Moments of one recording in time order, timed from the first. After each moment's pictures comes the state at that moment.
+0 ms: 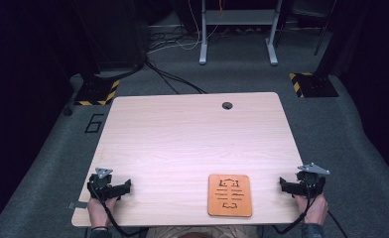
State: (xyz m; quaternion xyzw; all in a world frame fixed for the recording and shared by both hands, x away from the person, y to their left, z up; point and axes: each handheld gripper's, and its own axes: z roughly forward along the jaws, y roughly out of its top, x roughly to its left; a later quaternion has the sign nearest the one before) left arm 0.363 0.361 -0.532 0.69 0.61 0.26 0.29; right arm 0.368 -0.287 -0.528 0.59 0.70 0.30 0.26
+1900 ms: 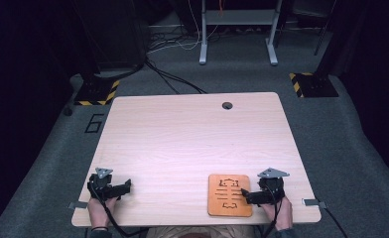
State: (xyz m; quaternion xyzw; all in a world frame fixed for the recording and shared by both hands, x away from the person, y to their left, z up) left arm 0.363 0.361 -0.532 0.69 0.61 0.26 0.29; right arm 0.355 -0.176 -0.522 0.48 0.79 0.35 0.16
